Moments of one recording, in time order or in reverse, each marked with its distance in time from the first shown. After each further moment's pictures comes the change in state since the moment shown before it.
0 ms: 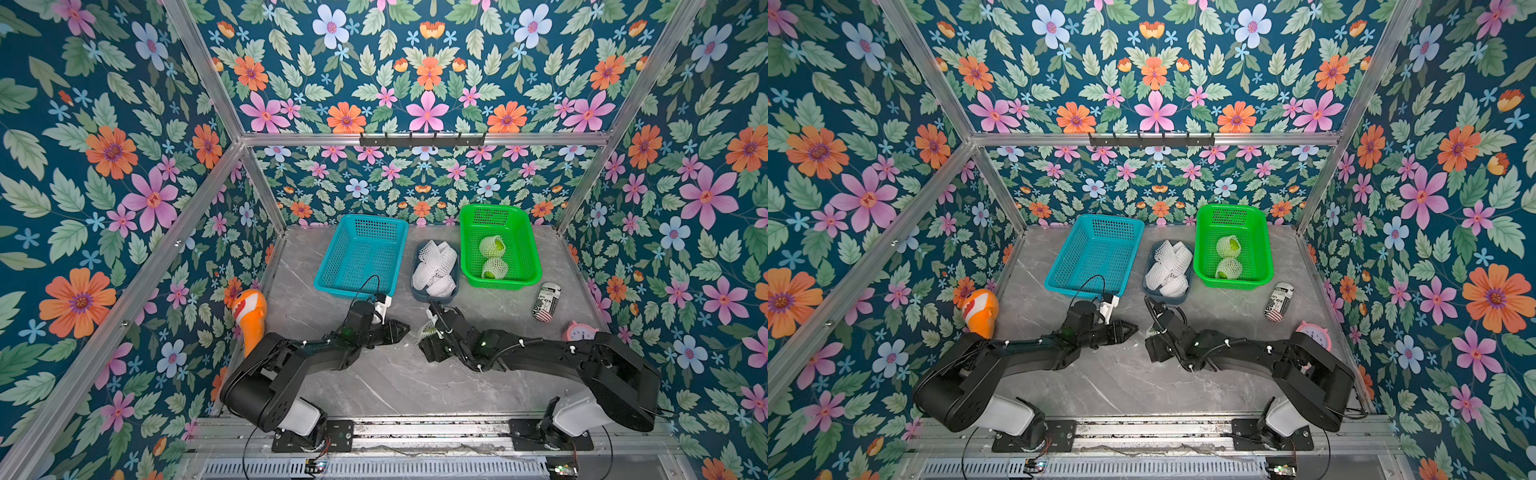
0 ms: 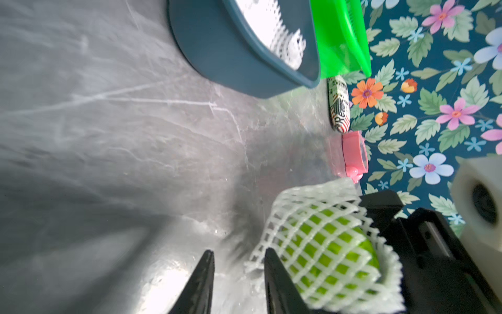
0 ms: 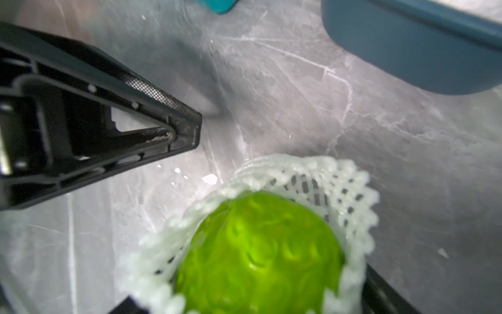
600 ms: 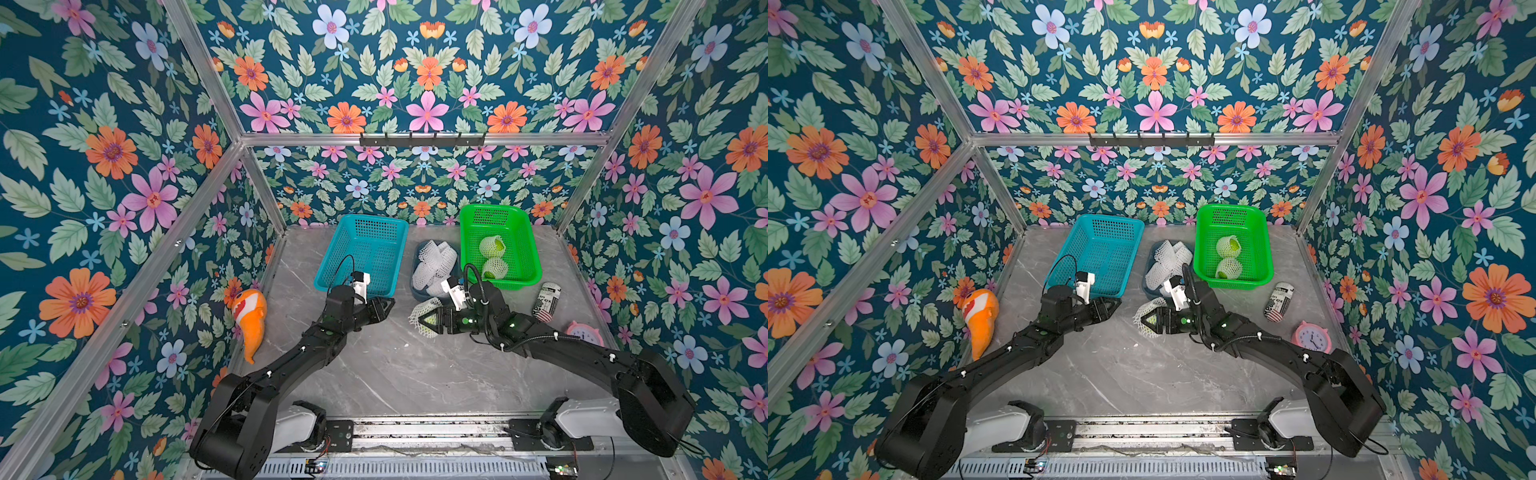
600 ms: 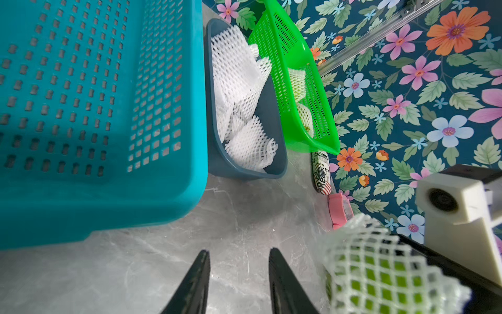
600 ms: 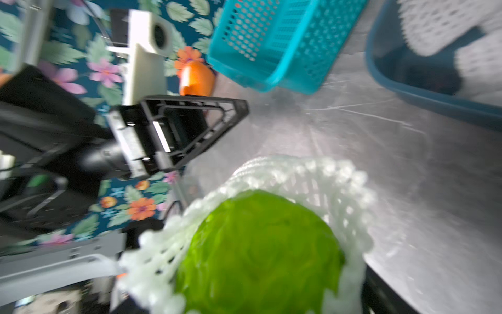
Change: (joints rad) left arm 0.132 -0.247 0.110 -0.216 -0.062 -0.004; right arm -0.266 -0.146 0.019 0.173 -0.618 0.255
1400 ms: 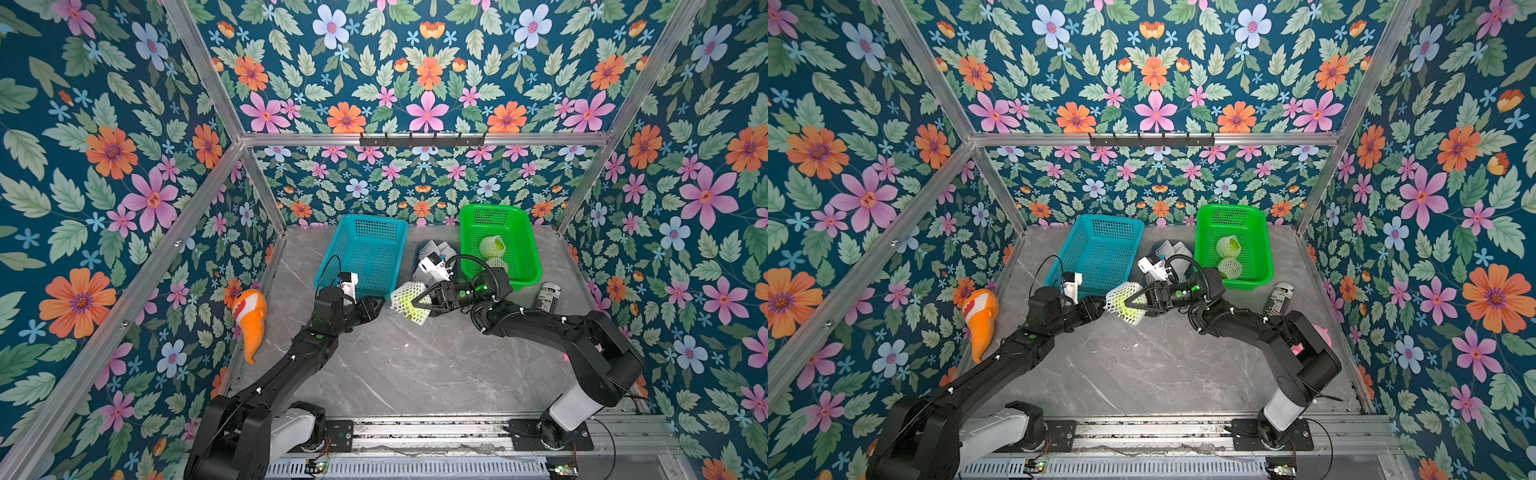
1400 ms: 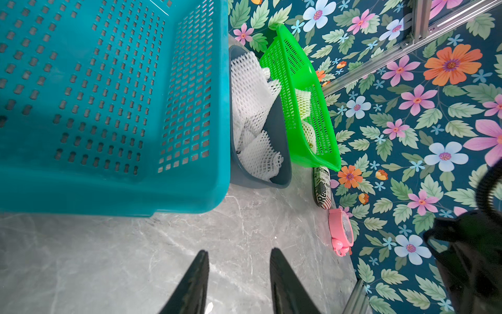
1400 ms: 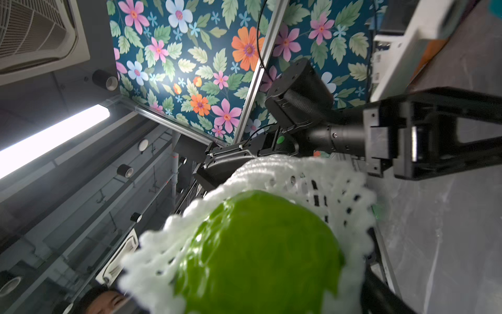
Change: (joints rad) left arm 0.069 -0.095 -0.031 -0.058 0.012 -0.024; right arm -0.038 0.308 0.128 1.108 -0.697 0.789
